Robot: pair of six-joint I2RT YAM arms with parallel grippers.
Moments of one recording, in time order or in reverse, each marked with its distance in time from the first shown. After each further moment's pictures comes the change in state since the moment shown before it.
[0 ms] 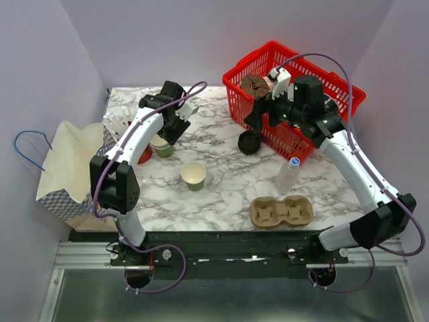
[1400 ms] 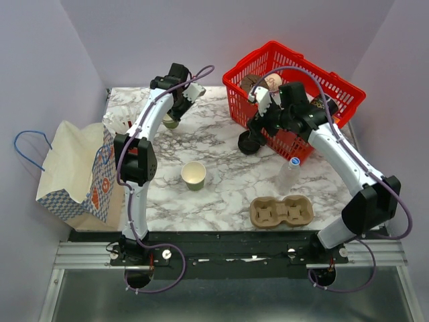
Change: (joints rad) left arm 0.038 0.404 0.496 -0.023 0.043 0.117; right arm 0.001 0.092 -0.023 -0.129 -0.021 -0.447
